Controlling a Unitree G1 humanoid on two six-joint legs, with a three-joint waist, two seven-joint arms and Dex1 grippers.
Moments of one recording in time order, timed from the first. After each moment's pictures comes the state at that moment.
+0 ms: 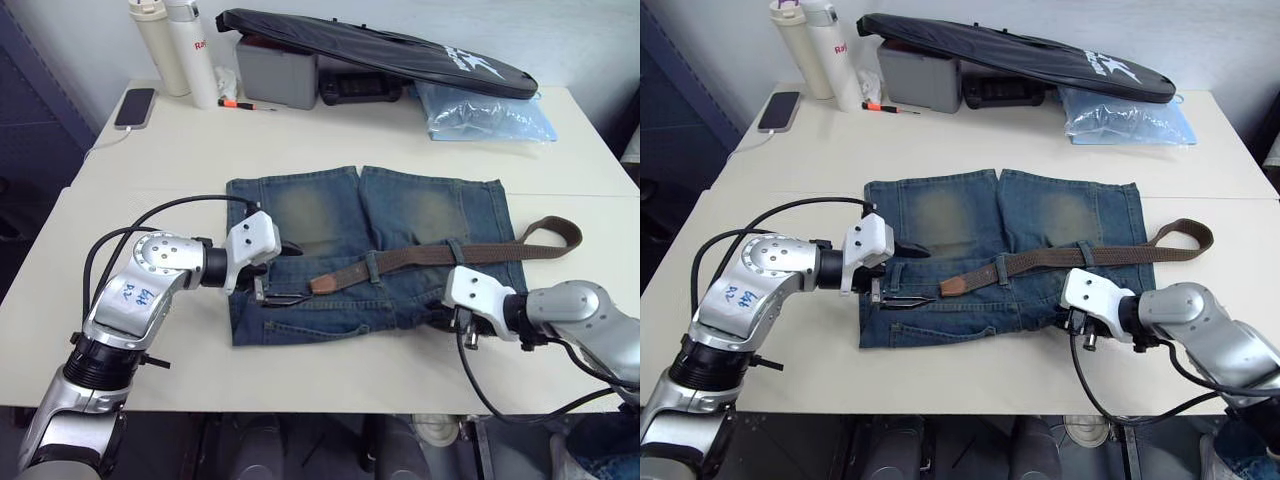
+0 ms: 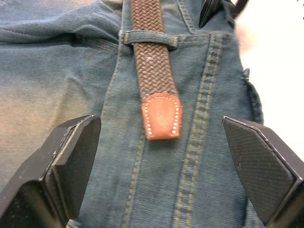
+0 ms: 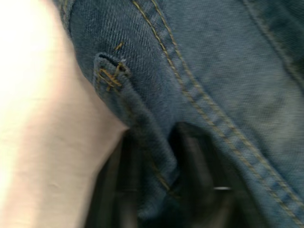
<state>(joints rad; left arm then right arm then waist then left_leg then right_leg) -0.53 0.68 -0.16 -0.27 -0.29 0.62 -0.99 -0.25 -1.13 0.23 -0.31 0.33 0.50 0.90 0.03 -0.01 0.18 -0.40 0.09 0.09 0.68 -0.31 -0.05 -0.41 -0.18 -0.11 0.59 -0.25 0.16</state>
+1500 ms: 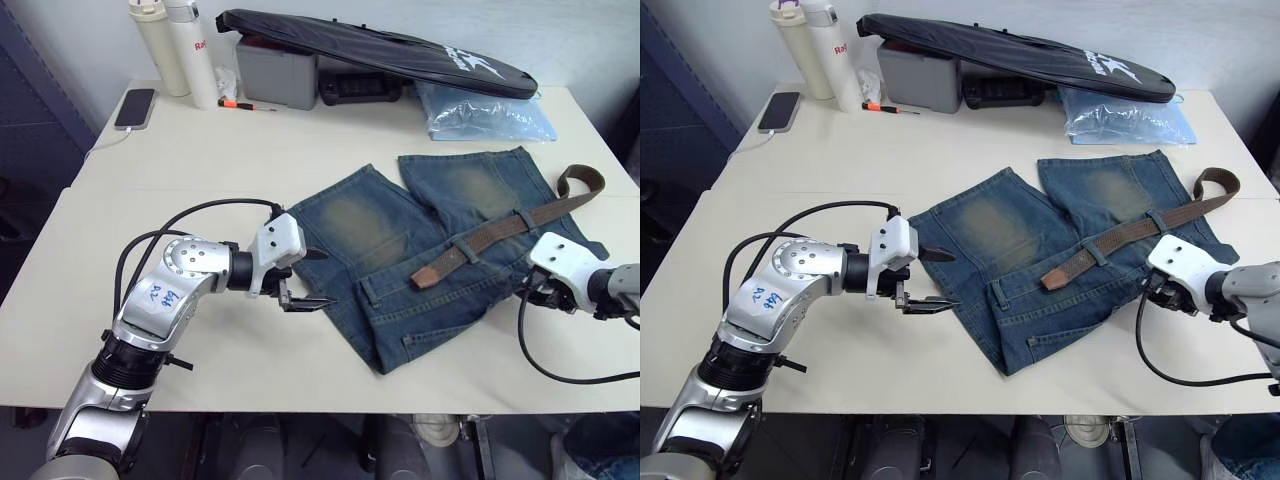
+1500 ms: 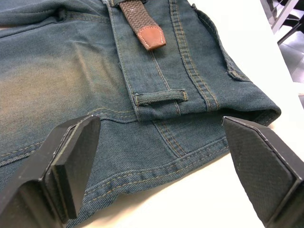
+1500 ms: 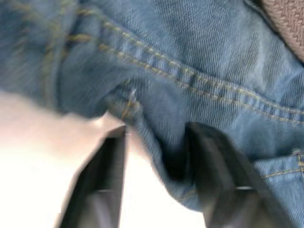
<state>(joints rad) -0.56 0.59 -0.22 -0.27 -0.31 0.64 -0.95 -0.25 -1.21 -0.02 0.00 0.10 0.55 0.99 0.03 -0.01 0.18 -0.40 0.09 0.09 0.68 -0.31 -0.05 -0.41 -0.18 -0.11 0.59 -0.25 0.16</state>
